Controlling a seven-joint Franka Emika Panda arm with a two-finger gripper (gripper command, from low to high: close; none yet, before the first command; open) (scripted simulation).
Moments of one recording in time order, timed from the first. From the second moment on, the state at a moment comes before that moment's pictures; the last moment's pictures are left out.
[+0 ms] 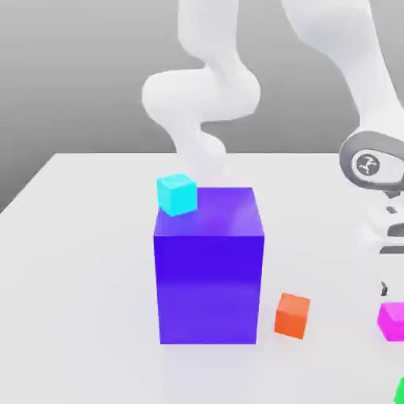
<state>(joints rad) 0.30 0.39 0.42 -2.40 -0.39 2.73 1.82</state>
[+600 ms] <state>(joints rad) 0.28 0.35 0.40 -2.32 -0.28 2.62 1.90</state>
